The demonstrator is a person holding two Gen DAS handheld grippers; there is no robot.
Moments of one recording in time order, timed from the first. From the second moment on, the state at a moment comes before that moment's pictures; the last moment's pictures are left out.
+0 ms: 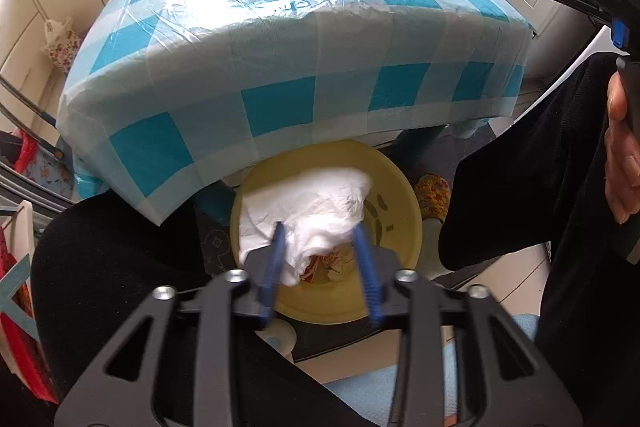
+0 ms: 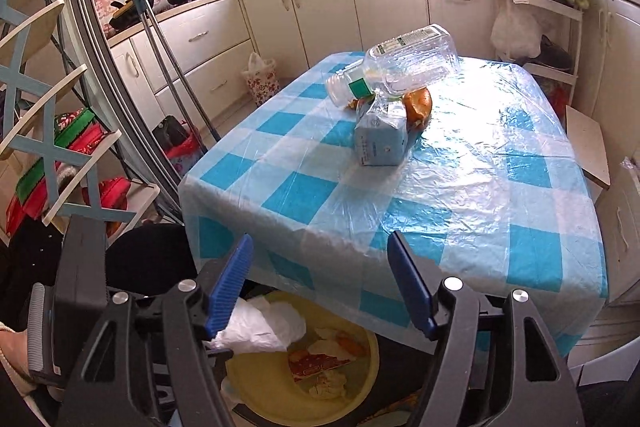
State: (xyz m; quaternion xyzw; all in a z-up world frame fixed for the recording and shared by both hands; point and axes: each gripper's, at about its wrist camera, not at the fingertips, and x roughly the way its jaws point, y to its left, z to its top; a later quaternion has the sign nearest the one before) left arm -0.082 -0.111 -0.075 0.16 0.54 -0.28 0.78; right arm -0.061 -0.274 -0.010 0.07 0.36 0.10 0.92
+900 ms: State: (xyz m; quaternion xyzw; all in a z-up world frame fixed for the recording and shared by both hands) left arm -0.075 0.017 -0.003 -0.05 0.34 -0.10 0.93; right arm -0.063 -0.291 -0.007 0.12 0.35 0.05 0.93
